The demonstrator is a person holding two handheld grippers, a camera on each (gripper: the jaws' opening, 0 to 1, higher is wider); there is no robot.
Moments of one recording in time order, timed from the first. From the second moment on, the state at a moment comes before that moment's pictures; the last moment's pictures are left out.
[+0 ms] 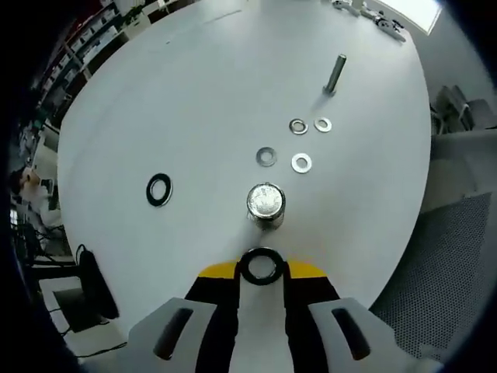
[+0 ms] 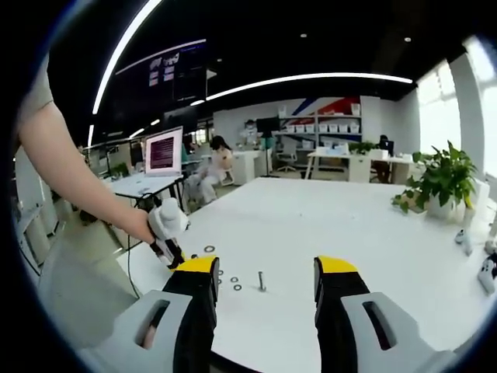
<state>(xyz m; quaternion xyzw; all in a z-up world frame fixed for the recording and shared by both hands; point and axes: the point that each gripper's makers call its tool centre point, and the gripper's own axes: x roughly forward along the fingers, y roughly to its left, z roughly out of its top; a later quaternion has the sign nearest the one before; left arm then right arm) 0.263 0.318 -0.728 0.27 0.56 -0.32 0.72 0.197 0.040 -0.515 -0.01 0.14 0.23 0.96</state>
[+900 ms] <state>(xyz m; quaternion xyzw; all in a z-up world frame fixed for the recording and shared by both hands) 0.268 0.290 -0.666 0.30 0.49 -0.37 0.73 0.197 0.044 -0.514 -0.01 0.13 0.24 0.96</state>
